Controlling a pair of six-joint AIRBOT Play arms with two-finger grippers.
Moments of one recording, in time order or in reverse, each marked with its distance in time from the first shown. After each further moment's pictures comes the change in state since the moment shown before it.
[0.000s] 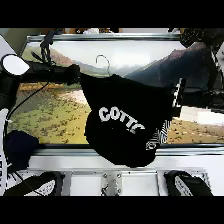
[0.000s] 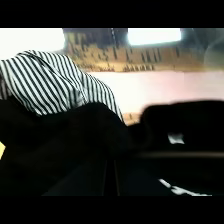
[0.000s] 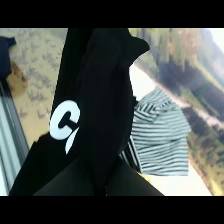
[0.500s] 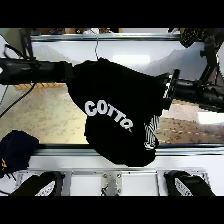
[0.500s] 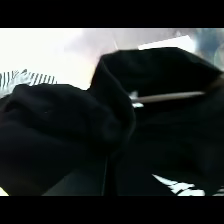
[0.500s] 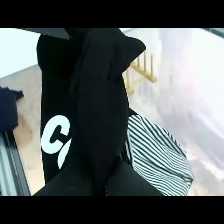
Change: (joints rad) left arm -0.066 0.195 0.034 0.110 -0.013 -0.031; right arm 0.144 -0.009 0.000 0.144 -0.199 0.000
